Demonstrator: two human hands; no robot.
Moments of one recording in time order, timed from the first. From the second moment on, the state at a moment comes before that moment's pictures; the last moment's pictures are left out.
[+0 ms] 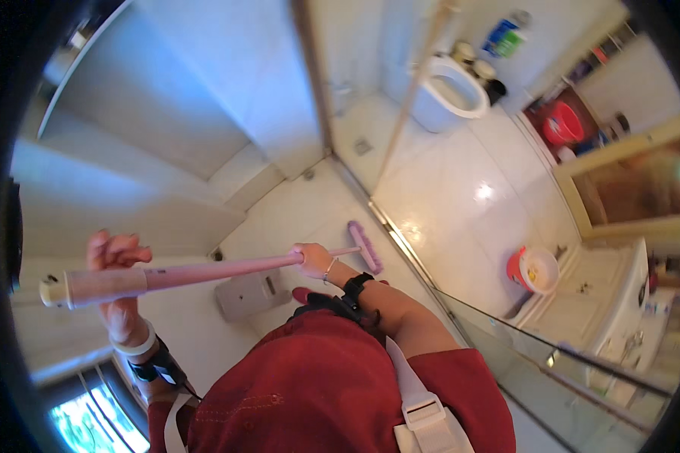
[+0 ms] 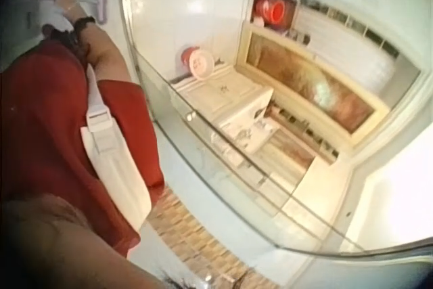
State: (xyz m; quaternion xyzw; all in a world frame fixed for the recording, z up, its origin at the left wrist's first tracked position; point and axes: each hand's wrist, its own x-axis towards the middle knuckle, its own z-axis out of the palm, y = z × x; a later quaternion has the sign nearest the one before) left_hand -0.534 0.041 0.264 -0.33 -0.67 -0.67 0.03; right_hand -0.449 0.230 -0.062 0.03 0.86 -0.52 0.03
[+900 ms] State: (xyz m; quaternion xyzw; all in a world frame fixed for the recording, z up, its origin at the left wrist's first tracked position) left_hand -0.552 0.336 0.183 -0.57 -0.31 -0.60 -0.46; right_hand -0.301 0.499 -0.070 0.33 0.85 -0.40 -0.10
